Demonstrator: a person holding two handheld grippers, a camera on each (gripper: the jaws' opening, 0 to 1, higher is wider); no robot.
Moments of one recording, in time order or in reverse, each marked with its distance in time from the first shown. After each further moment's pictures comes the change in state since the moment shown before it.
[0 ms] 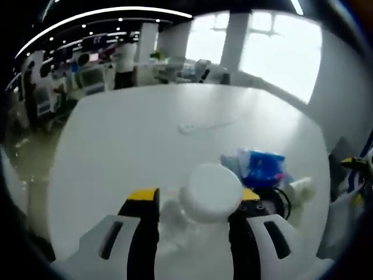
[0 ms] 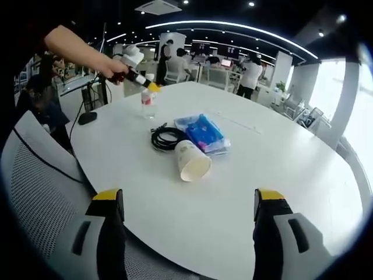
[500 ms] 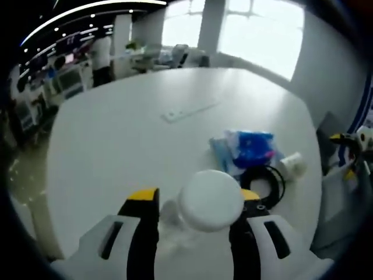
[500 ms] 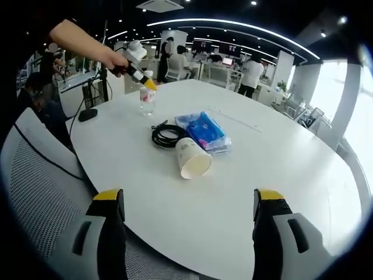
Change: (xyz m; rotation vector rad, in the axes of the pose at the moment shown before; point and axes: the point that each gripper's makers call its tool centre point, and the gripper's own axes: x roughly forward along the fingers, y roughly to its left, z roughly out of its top) left arm -0.003 -0.001 -0.009 0.134 0.130 -0.126; right arm 0.000 0.001 -0.003 -0.011 0.015 0.004
